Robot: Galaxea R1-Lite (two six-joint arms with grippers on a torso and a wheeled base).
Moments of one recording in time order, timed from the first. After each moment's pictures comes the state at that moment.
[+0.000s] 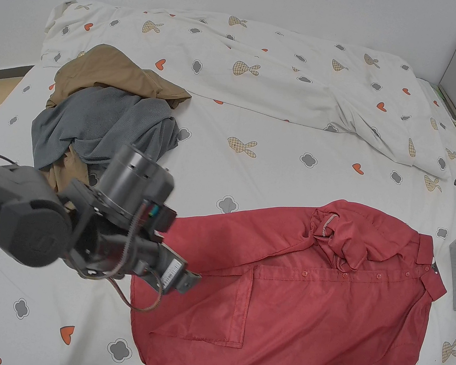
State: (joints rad) left arm -0.67 1.77 -1.04 0.07 0.15 -0.01; right arm -0.42 1.46 -1.09 0.05 0.82 0.20
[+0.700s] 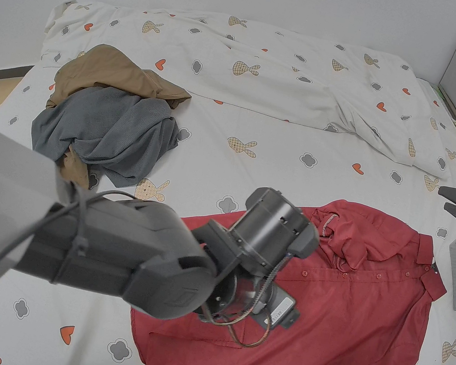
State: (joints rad) left arm -0.94 2.06 -1.40 0.13 0.17 -0.07; right arm -0.23 1.32 -0.93 -0.03 0.81 0.25
